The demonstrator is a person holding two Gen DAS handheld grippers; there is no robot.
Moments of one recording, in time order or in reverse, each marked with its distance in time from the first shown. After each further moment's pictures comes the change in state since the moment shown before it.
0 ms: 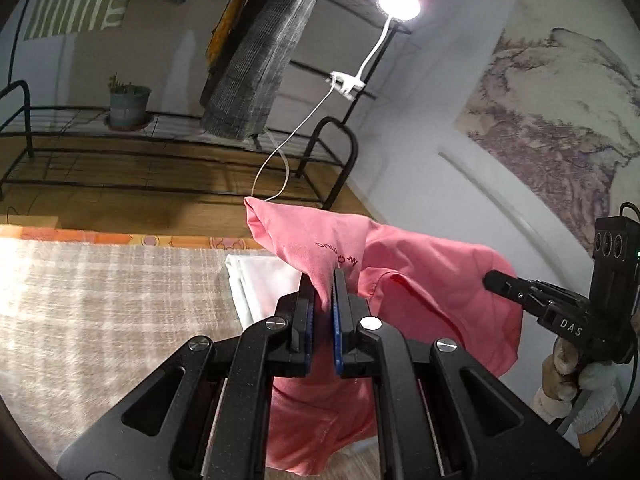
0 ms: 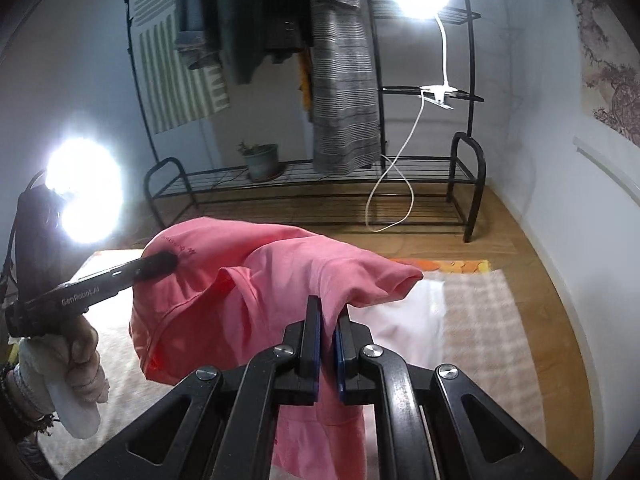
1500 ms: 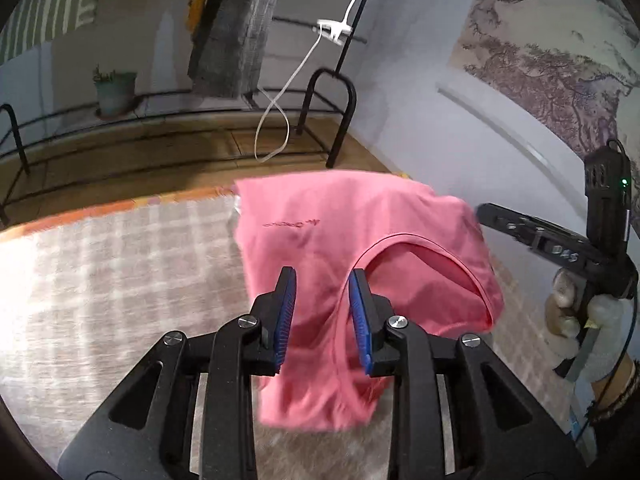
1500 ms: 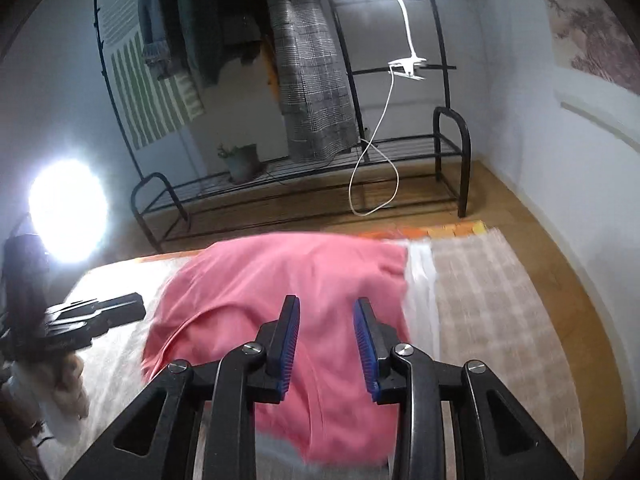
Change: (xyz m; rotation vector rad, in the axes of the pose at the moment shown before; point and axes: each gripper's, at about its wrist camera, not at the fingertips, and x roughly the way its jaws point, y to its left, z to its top) left arm 0.009 -0.003 -0.039 0.130 0.158 0.021; right arm 0.041 -0.033 -0.036 0.103 -0.011 -0.011
